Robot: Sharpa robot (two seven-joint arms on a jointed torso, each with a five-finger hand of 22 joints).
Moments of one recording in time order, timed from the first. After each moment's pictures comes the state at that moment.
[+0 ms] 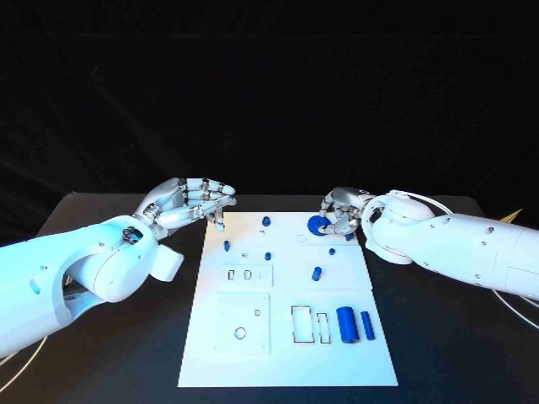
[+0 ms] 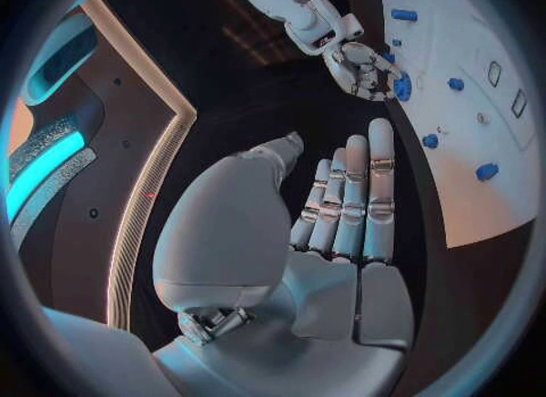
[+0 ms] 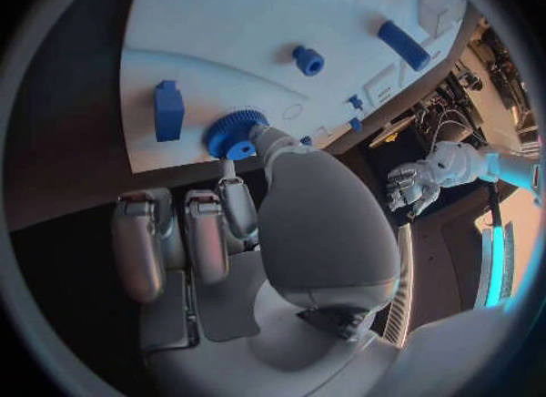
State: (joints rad) left arm 1.27 -0.93 -0.02 1.60 -0.29 -0.23 0.32; left_hand 1.41 -0.16 0.43 0.22 0.06 0.68 0.19 0.38 0.38 0.93 0.18 0.25 0.16 0.91 0.10 0.84 0.67 0.18 0.97 0.19 0.84 0.42; right arm 1.36 -0.65 -0.18 1.20 -1.31 -0.26 -0.23; right_hand 1.37 -0.20 0.32 0.26 0.21 0.75 0.17 0.33 0.59 1.29 0.08 1.42 1.29 1.47 0.00 1.55 1.31 0.02 1.47 0.11 1.53 1.31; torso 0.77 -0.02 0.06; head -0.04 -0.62
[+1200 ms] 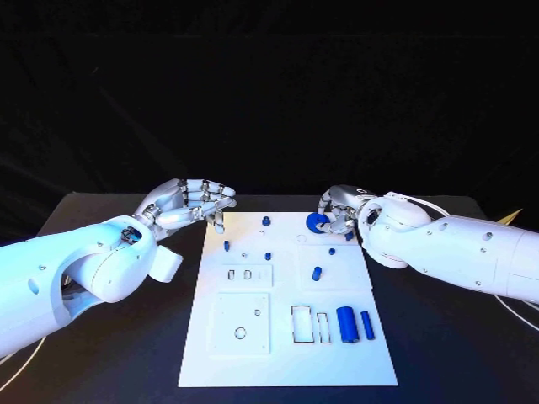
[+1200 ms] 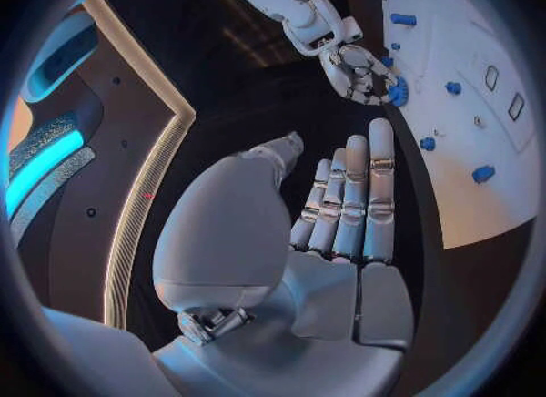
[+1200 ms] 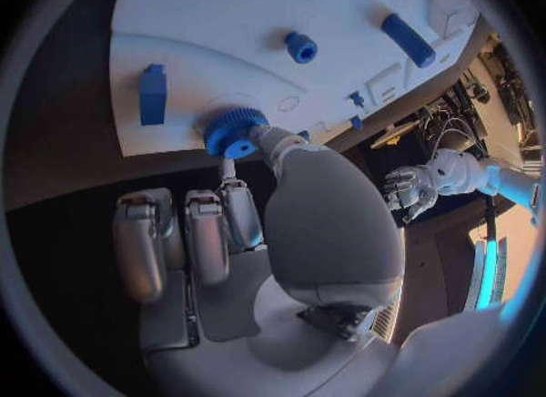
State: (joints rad) left arm 1.27 -0.94 -0.02 1.60 -0.29 -0.21 0.31; left_hand 1.41 -0.16 0.43 0.22 0.06 0.68 0.19 0.38 0.38 0.93 0.18 0.25 0.16 0.91 0.10 0.84 0.67 0.18 0.97 0.19 0.84 0.42; right arm 1.36 -0.66 -0.18 1.26 -1.39 -0.34 -0.29; right_hand 1.33 -0.17 0.44 0.22 0.26 0.83 0.15 0.35 0.58 1.35 0.05 1.44 1.31 1.46 -0.01 1.55 1.31 0.02 1.46 0.09 1.55 1.31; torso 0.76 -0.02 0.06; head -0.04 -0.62
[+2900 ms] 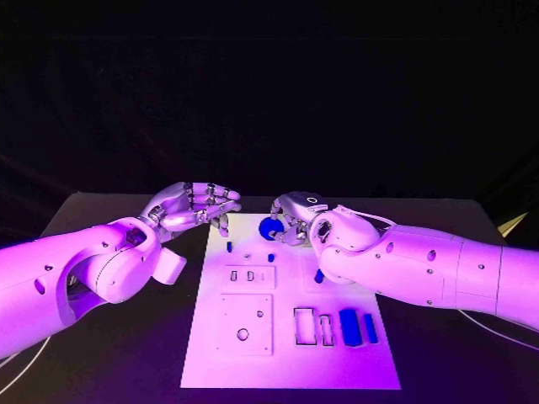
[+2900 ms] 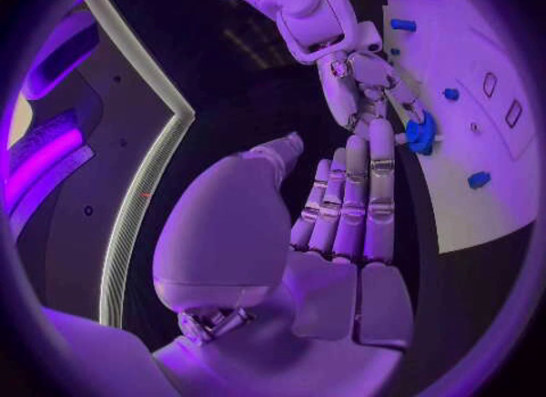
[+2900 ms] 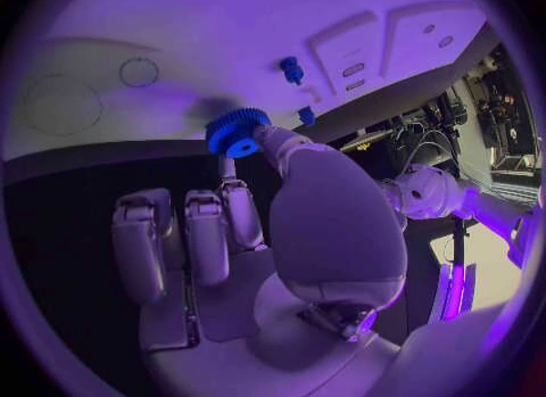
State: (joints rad) left arm 1.27 -0.93 -0.02 1.60 -0.29 -0.20 0.30; left_hand 1.41 -0.16 0.43 0.22 0.06 0.68 0.19 0.38 0.38 0.93 0.18 0.25 0.16 0.91 0.10 0.84 0.67 0.18 0.97 0.19 0.84 0.42; right arm 1.33 -0.48 -0.18 1.28 -1.54 -0.44 -0.34; right_hand 1.29 -0.19 0.46 0.21 0.26 0.84 0.15 0.36 0.58 1.35 0.06 1.44 1.31 1.46 -0.01 1.55 1.31 0.01 1.47 0.09 1.57 1.31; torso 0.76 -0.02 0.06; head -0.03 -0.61
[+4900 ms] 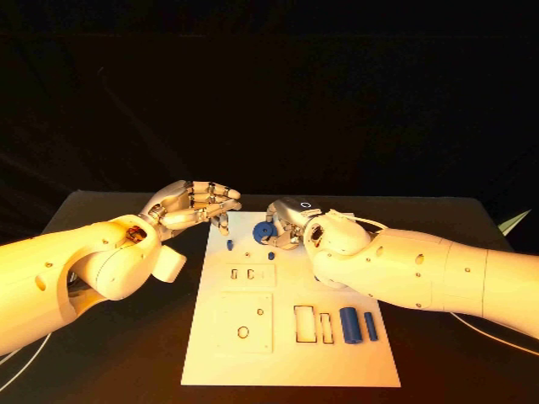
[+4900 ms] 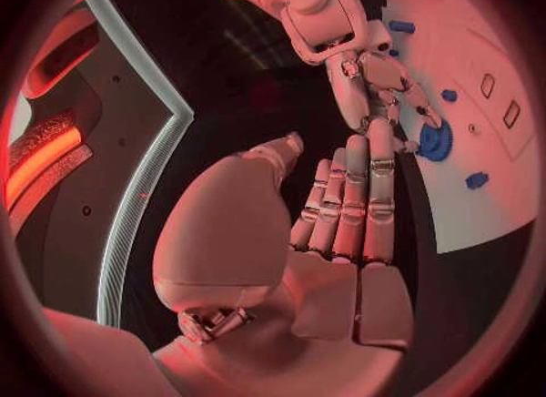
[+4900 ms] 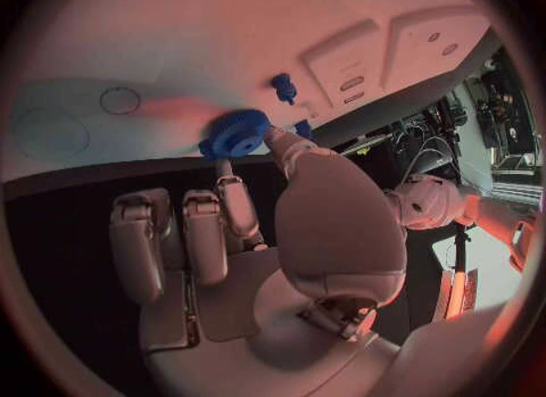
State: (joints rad) left arm 1.27 -0.93 -0.02 1.60 -0.29 -0.18 0.29; left_hand 1.41 -0.16 0.43 0.22 0.06 0.68 0.19 0.37 0.38 0.93 0.18 0.25 0.16 0.91 0.10 0.84 0.67 0.18 0.96 0.19 0.84 0.42; right arm 1.30 -0.44 -0.19 1.25 -1.55 -0.43 -0.35; right_hand 1.19 -0.22 0.37 0.23 0.12 0.74 0.18 0.26 0.54 1.28 0.10 1.40 1.28 1.46 0.01 1.55 1.31 0.01 1.47 0.12 1.56 1.31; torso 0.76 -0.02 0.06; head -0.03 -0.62
